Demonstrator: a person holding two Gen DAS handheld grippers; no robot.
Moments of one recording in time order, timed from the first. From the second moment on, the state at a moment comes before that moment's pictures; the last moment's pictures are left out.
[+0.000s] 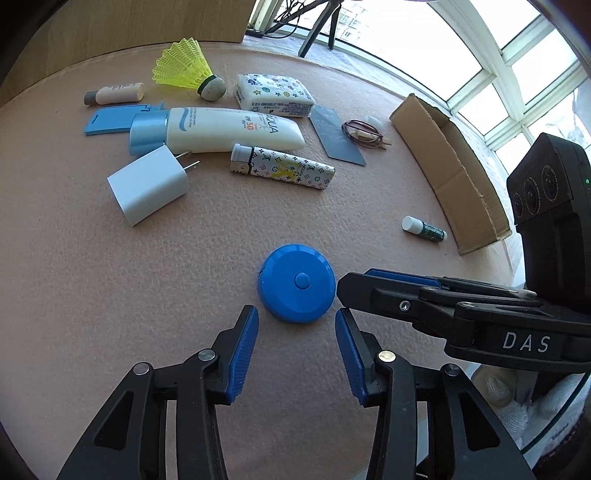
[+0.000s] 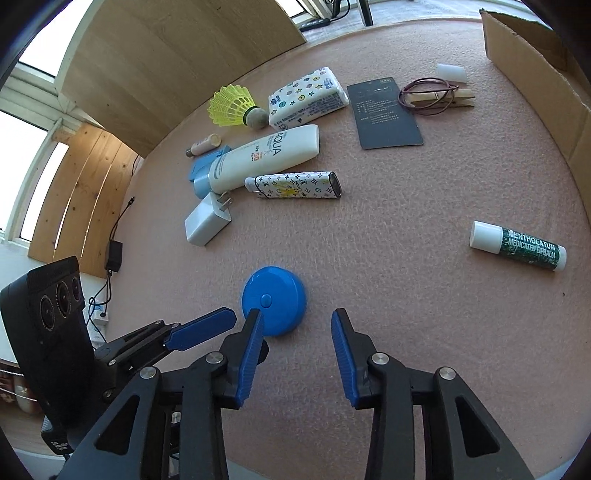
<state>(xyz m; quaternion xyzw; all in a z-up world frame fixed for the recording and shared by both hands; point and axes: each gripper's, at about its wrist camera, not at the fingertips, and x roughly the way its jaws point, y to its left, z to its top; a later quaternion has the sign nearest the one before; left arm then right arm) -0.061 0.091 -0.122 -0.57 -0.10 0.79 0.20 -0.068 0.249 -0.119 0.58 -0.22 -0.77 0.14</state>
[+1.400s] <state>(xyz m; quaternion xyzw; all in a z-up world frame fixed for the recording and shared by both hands) -0.087 0.265 -0.036 -0.48 -0.03 0.82 0.32 -0.042 0.389 -0.047 0.49 -0.27 -0.82 0.08</state>
